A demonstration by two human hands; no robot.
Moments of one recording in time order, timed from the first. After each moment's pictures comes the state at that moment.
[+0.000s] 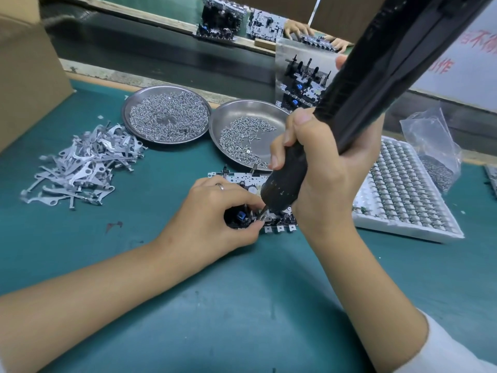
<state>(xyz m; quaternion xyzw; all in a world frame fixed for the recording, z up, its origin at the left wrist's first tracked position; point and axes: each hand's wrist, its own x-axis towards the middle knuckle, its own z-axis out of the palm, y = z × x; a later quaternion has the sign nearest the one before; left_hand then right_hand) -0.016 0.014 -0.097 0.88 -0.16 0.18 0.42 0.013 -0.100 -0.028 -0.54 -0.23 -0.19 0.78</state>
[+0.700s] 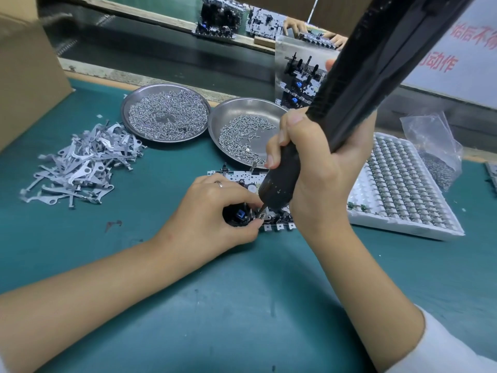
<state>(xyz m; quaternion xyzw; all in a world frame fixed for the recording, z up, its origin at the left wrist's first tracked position) -0.017 0.014 -0.094 0.88 -0.15 0.16 0.42 0.016 -0.099 -0.032 -0.55 -0.24 -0.19 0.78</state>
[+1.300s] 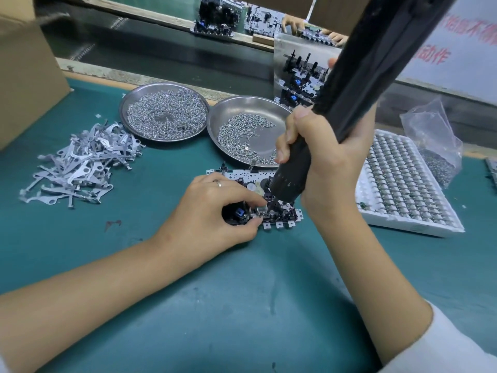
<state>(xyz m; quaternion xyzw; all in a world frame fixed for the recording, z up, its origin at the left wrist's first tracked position) -0.020 0.014 -0.095 0.88 -0.14 0.16 0.43 0.031 -0.112 -0.035 -0.57 -0.21 -0.17 0.77</state>
